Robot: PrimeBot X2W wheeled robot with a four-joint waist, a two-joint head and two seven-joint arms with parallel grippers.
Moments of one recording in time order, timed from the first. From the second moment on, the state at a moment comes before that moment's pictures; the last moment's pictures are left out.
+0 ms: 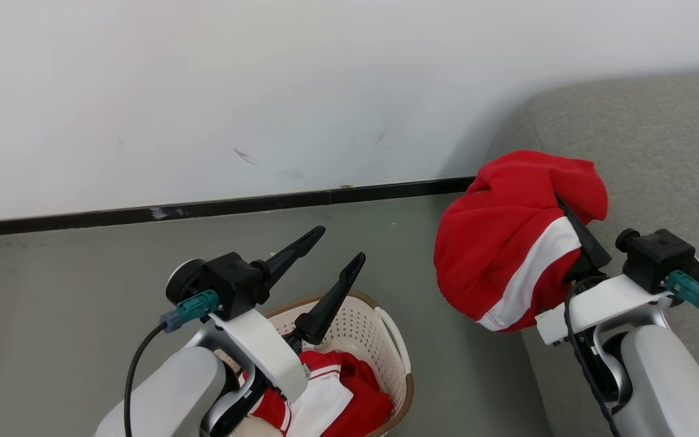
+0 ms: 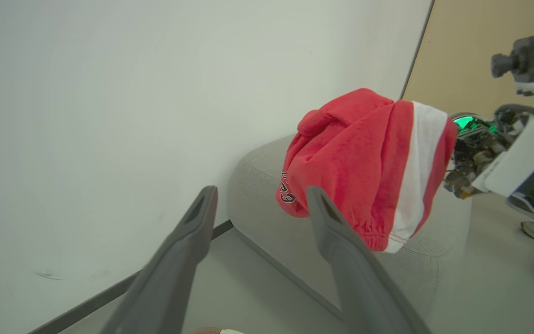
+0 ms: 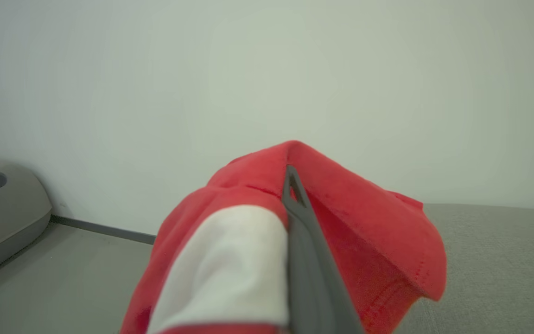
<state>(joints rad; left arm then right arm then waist) -0.50 0.25 -0.75 0.11 -0.67 -0.07 -0.13 -0.29 -0.08 0.11 0.16 0.11 0.12 -0.26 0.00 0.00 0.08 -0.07</state>
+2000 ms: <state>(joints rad) -0.46 0.35 -0.74 -0.03 -0.63 -0.05 -0.10 -0.32 -0.16 -0.03 -0.02 0.13 0.12 -0.26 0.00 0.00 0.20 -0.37</state>
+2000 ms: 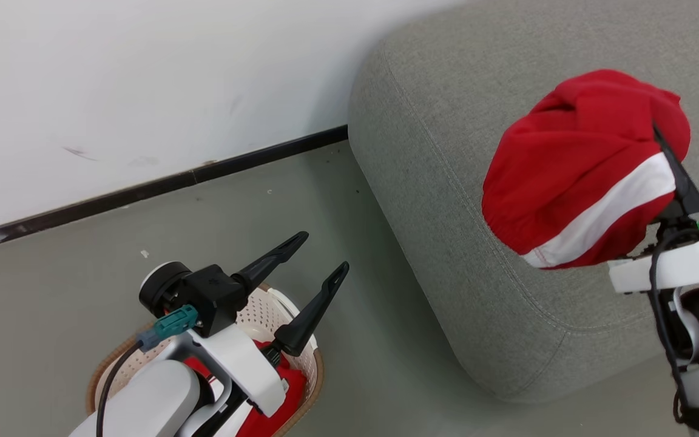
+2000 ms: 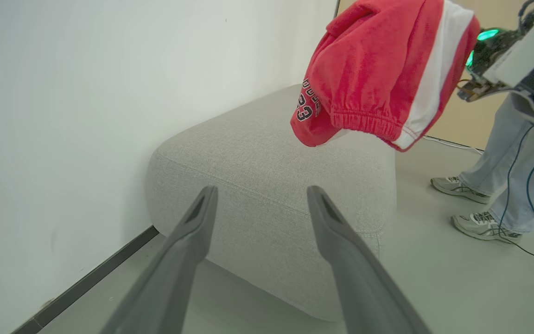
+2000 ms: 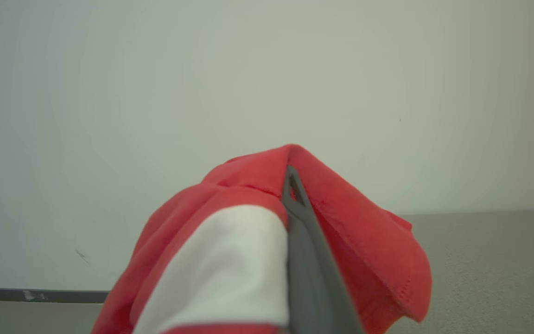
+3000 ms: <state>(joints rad) -0.49 0.45 -0.72 -0.23 -0.59 -0.03 -0.01 -0.57 -0.27 -0.09 0.12 0.17 0.12 -0.26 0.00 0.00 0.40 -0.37</state>
